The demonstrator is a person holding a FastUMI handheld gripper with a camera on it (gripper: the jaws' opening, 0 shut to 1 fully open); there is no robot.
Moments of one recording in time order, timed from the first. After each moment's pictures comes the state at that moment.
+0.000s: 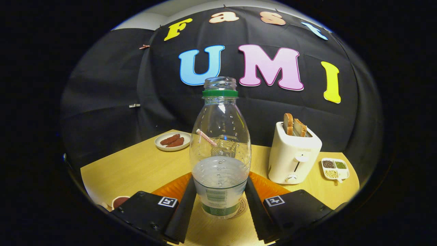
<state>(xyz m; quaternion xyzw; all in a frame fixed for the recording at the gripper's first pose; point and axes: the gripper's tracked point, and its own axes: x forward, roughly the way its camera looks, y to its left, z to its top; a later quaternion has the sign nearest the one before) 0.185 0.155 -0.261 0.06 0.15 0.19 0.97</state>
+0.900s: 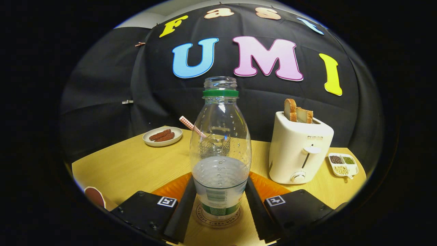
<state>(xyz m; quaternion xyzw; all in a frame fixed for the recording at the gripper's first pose) 0.213 0.154 -0.310 0.05 0.16 0.19 0.97</state>
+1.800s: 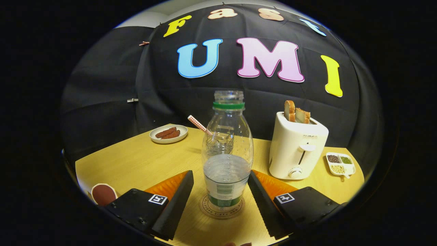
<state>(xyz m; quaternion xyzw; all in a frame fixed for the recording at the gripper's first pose) 0.175 0.146 -0.287 0.05 0.16 0.20 0.97</state>
